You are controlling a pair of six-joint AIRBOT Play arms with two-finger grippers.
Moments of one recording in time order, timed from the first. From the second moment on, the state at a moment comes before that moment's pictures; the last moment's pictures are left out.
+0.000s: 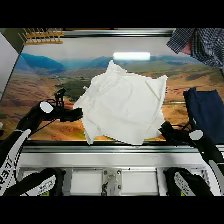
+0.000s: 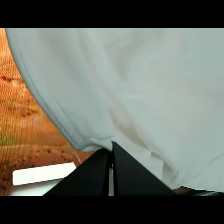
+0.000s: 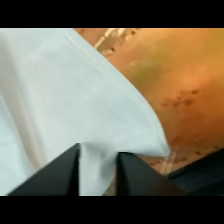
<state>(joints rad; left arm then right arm) -0.07 -1.23 0.74 1.00 -0.86 -1.46 -0.22 -0.92 0.28 -1.00 0.68 1.84</state>
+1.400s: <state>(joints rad) 0.22 -0.42 1.58 1.00 -0.87 -1.48 -0.19 -0.63 1.63 -1.44 0.91 1.59</state>
